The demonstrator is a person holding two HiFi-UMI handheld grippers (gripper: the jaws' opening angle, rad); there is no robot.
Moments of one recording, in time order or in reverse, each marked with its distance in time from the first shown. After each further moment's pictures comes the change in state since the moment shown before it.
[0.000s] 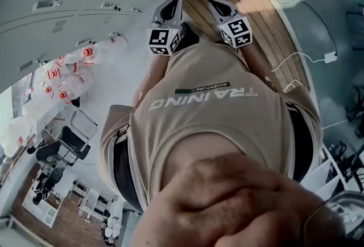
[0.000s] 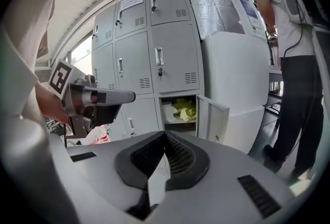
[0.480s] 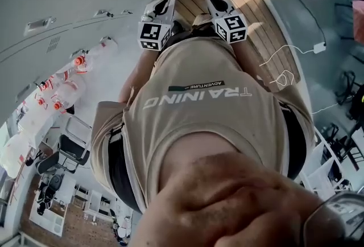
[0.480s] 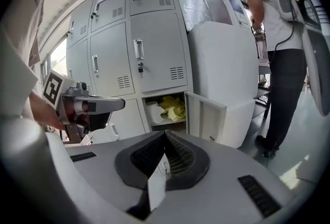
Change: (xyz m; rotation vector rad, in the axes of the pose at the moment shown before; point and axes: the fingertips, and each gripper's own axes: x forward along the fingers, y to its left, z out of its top) left arm 0.041 0.074 -0.007 0.018 0.065 -0.138; right arm 0.066 -0.031 0.020 0.111 0.038 -0.149
